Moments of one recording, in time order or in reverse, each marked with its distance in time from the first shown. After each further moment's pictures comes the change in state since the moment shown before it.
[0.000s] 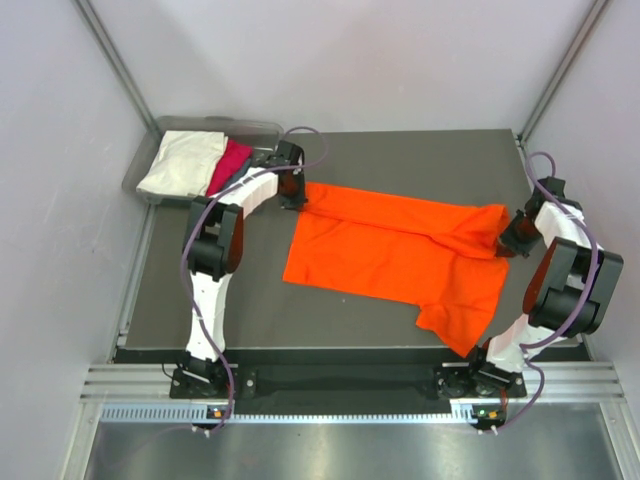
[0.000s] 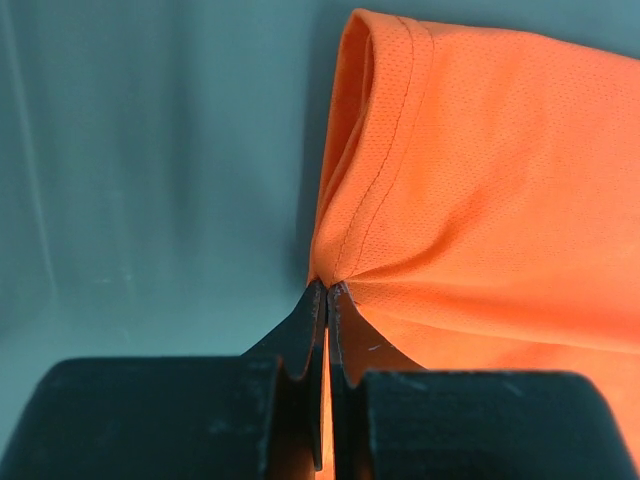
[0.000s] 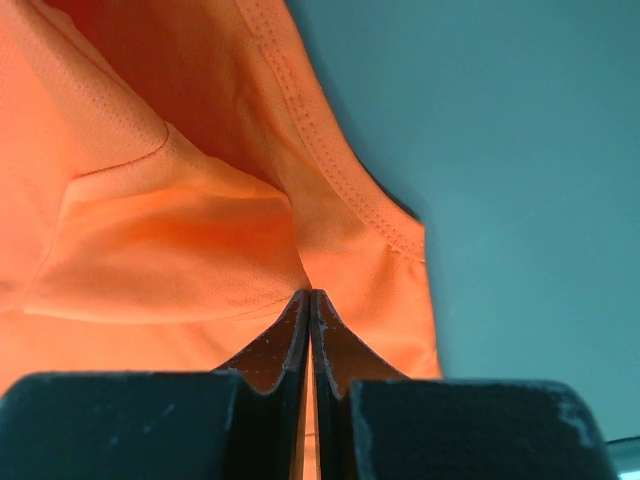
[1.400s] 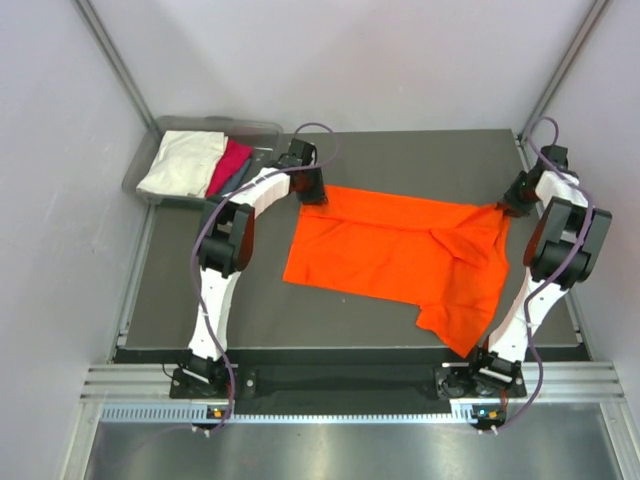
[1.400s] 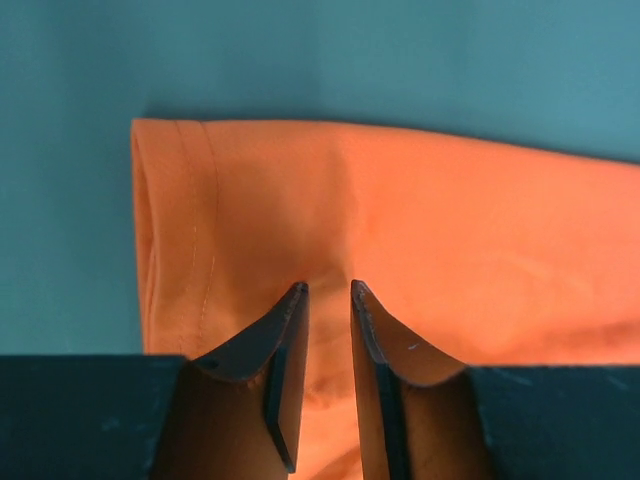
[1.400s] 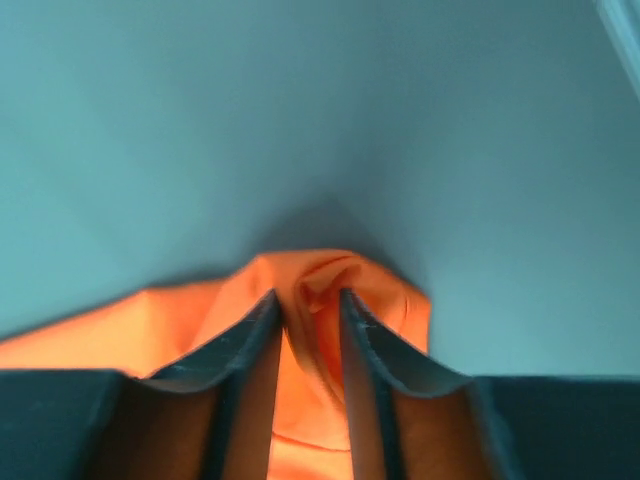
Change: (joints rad) left arm -0.051 0.089 0.095 0.108 0.126 -0.113; right arm 0.001 0.412 0.426 0.175 -0.091 -0.026
